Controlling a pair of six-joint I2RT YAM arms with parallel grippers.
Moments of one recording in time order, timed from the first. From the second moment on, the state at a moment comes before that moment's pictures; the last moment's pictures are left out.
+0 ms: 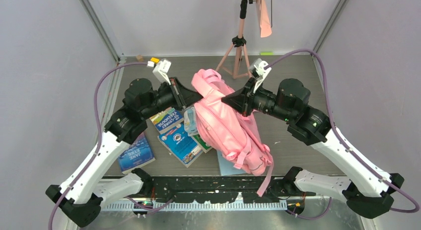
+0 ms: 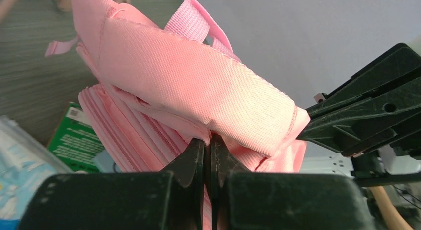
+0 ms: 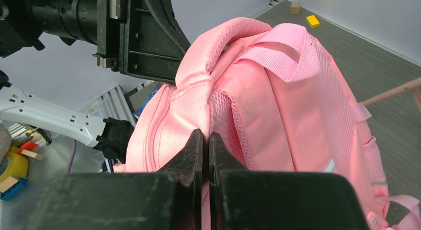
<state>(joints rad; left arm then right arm) -0.61 0.99 1.18 -0.32 0.33 -0.73 0.79 0.98 1.28 -0.37 -0.21 0.22</state>
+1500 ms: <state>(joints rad) -0.57 0.90 1.07 -0.53 -0.32 -0.57 0.81 0.92 1.05 -0.66 -0.31 0.72</state>
